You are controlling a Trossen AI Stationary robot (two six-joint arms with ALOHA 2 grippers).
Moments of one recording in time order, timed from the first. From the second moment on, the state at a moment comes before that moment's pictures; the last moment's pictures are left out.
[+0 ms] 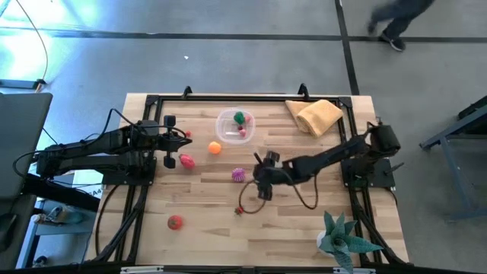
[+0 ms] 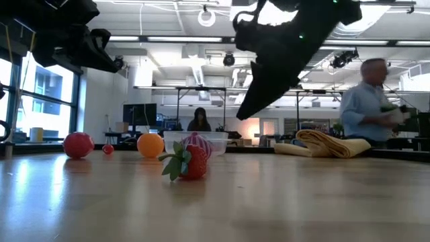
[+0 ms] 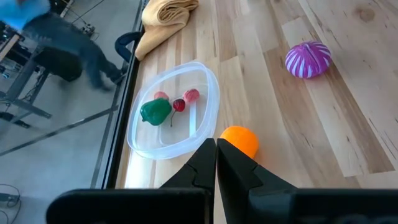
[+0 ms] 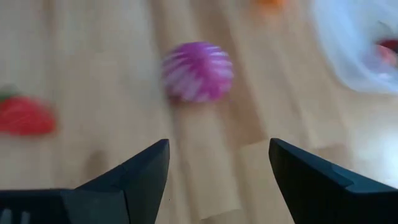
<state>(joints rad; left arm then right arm) 0.37 0.51 0.47 -0.50 -0.06 0.58 0.21 1.73 1.05 -0.25 0.35 0.27</state>
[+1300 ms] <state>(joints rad) 0.37 0.51 0.47 -0.50 -0.06 0.58 0.03 1.92 0.98 0.23 -0.01 0.02</state>
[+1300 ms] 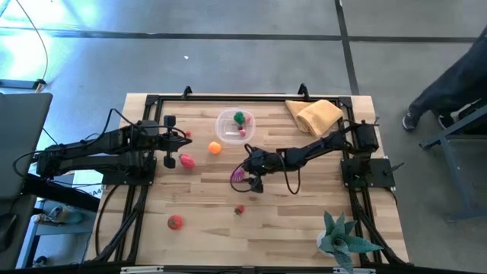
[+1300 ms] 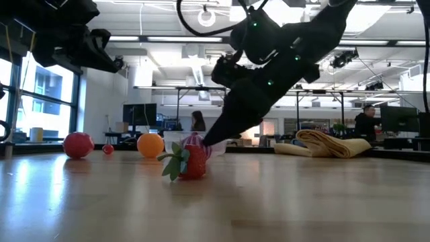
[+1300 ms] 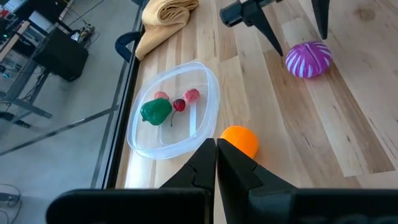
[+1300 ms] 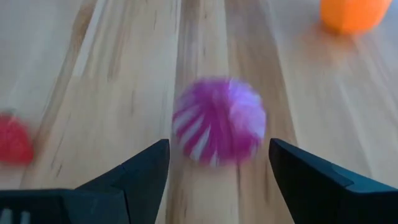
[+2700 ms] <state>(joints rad) 0.37 0.51 0.47 -0.50 -0.06 0.58 0.03 2.01 1.12 0.14 -0.03 0.03</state>
